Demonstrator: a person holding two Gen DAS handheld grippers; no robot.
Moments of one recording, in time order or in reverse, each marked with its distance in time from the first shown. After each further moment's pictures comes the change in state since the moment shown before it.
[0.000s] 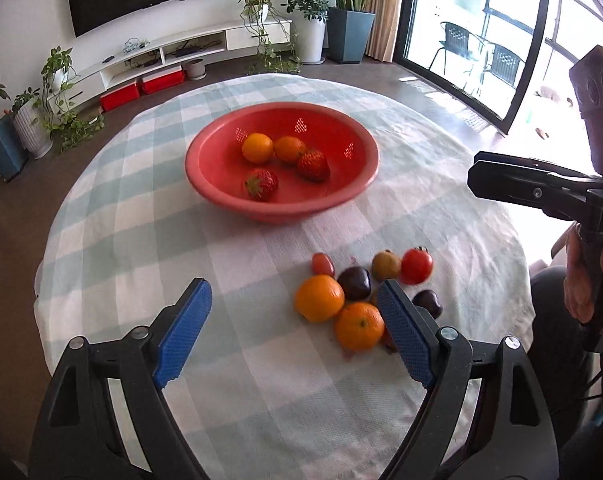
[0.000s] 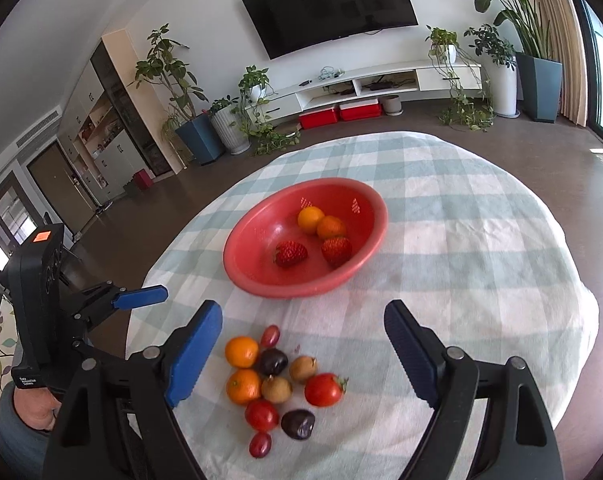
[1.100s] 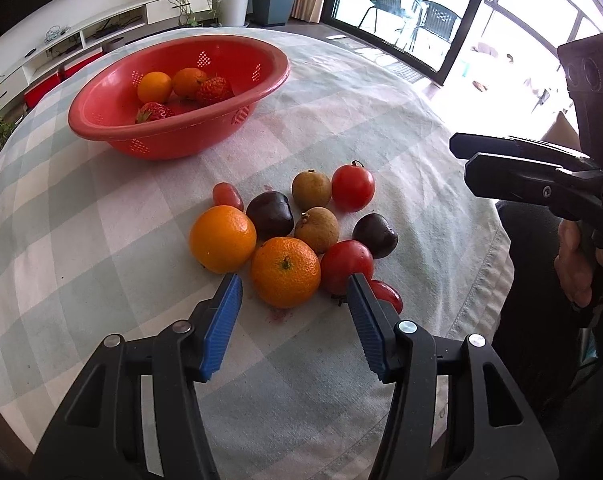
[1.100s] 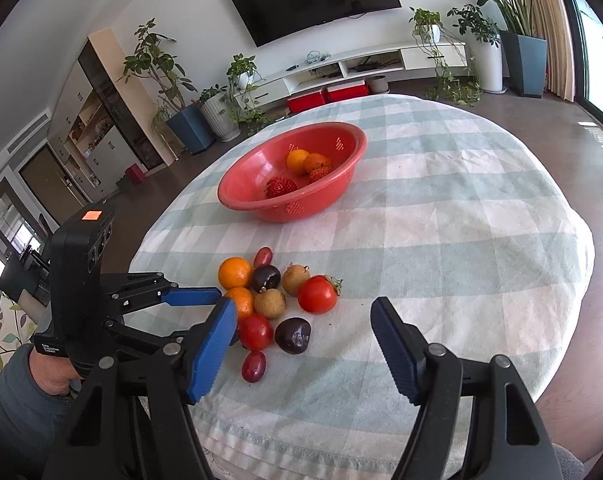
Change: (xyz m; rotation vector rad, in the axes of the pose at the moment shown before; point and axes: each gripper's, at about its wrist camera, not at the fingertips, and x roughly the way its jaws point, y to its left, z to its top) left arm 0.053 -0.025 -0.029 0.140 0.126 -0.245; right arm -0.014 -0.004 -0.059 0.034 0.044 -0.007
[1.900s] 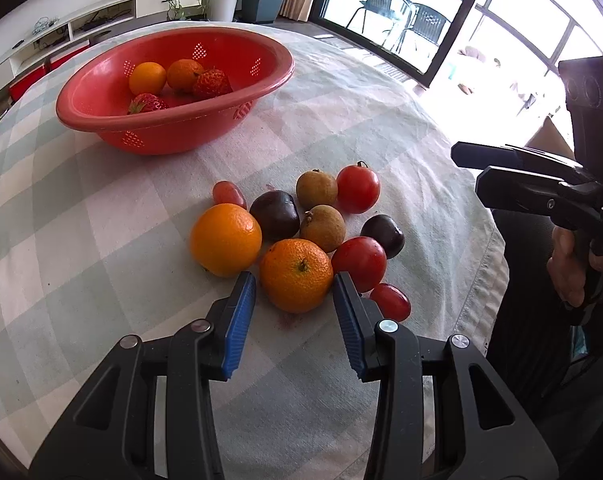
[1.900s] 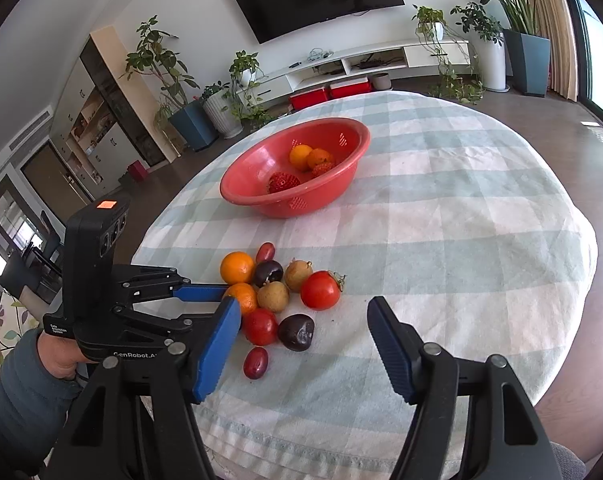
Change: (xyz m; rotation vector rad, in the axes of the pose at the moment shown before) left arm 0.010 0.017 0.002 -0.013 0.005 -0.075; right arm 0.002 0.002 -0.003 0.000 0.008 0.006
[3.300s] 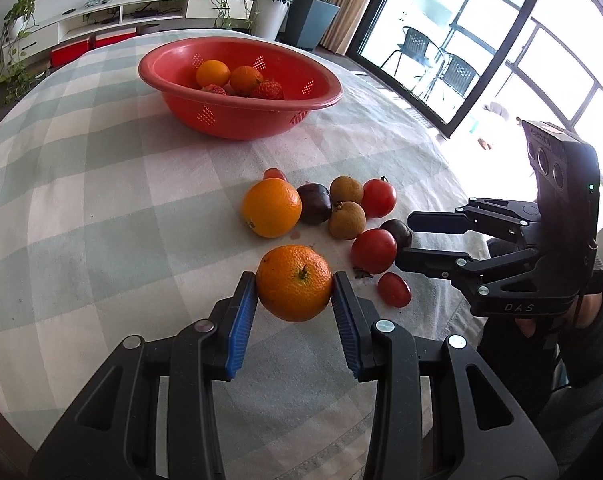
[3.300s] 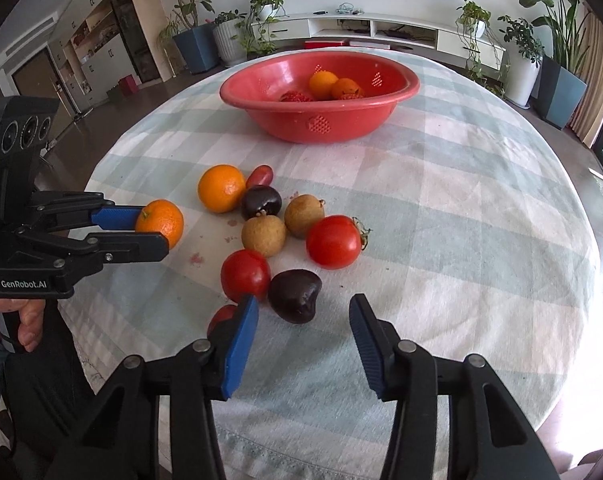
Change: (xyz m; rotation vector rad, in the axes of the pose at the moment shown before) left arm -0.036 0.015 -0.038 -0.183 -0.124 0.022; right arm 0.059 0.023 -0.017 -0.245 0.209 -0.132
